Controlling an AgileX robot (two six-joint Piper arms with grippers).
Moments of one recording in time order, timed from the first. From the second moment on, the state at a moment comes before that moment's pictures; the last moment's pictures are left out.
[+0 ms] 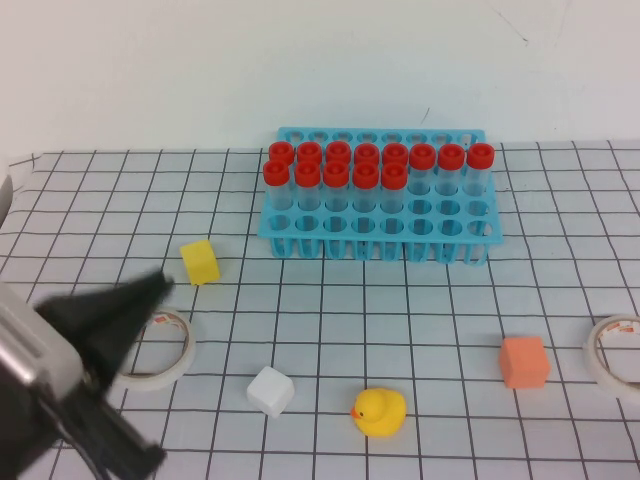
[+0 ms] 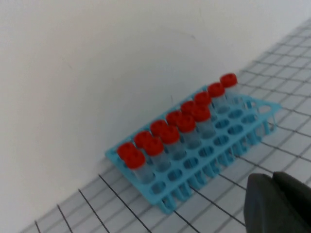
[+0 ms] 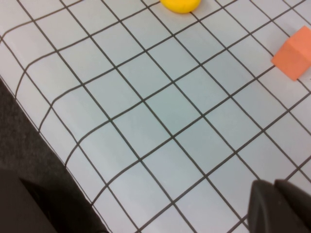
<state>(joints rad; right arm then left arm) 0.83 0.35 -0.45 -0.11 0.93 -0.06 -0.60 0.69 -0.50 -0.26 -0.05 0.57</state>
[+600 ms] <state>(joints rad) 0.83 0.35 -0.45 -0.11 0.93 -0.06 -0.38 0.50 -0.40 -0.44 0.19 0.59</state>
